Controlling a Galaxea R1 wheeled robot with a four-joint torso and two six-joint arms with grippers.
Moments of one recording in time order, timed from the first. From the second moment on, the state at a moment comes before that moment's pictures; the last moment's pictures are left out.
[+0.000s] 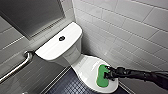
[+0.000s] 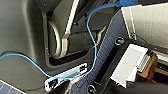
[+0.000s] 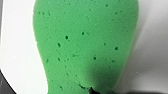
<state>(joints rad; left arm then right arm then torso) 1.44 2.60 -1.77 0.88 0.10 -0.60 -0.35 2.58 -1.56 -0.73 -0.82 1.41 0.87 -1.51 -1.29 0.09</state>
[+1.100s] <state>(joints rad) 1.44 2.58 -1.77 0.89 0.10 -0.60 -0.70 2.23 -1.16 -1.15 -0.86 1.69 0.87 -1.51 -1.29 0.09</state>
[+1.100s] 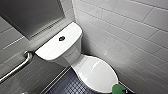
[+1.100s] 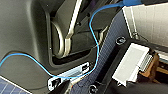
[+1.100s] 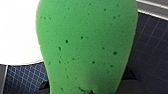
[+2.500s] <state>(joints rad) 1.45 2.59 -1.77 0.89 0.10 -0.60 -0.24 2.79 -1.69 -0.82 -0.92 1.50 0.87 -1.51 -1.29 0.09</state>
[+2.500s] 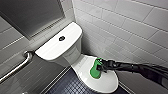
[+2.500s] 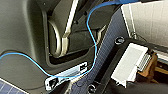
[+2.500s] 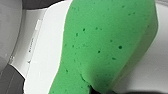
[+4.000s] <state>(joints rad) 1.45 2.59 -1.77 0.89 0.10 -0.60 -0.43 2.80 -1.60 -0.82 -0.86 1.35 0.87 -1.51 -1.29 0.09</state>
